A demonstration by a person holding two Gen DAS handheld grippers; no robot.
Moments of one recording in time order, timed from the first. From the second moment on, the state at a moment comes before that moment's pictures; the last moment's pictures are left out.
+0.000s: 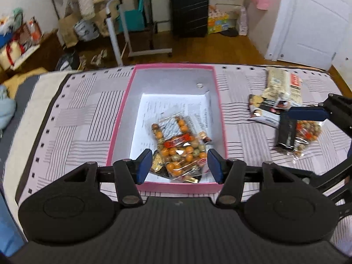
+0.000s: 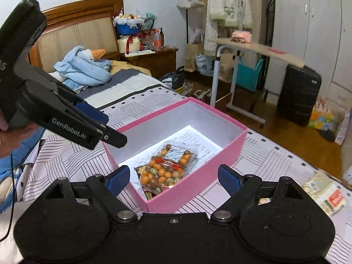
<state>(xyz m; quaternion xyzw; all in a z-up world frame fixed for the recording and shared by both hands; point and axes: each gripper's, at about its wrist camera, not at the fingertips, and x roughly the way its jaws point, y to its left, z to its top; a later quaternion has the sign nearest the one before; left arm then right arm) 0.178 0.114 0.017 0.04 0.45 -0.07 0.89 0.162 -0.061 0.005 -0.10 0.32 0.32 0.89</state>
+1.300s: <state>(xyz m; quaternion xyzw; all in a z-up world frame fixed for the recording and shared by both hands) 0.274 -0.087 -0.153 -0.06 0.50 -0.20 0.84 0.202 -0.184 -0.160 -0.03 0.41 0.20 0.89</state>
